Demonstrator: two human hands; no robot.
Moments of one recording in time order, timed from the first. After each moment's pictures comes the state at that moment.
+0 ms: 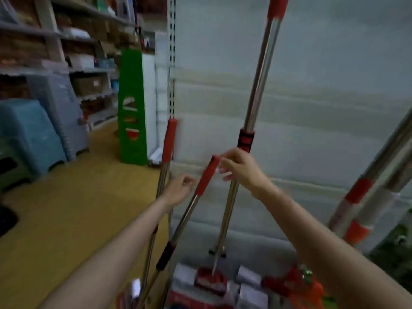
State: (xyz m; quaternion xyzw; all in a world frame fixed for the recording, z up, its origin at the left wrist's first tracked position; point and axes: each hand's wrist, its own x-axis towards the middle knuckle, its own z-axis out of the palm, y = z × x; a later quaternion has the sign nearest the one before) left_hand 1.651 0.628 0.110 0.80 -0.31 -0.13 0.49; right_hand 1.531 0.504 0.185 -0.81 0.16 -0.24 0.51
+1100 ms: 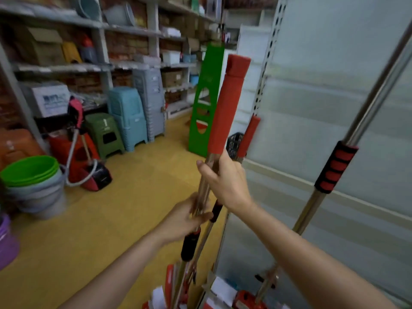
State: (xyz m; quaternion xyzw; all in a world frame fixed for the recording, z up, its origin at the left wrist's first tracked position) left_hand 1.588 0.823 0.063 0.82 -0.26 -0.14 0.49; right_hand 1.572 0.694 0.143 -0.90 -0.04 -0.23 0.37
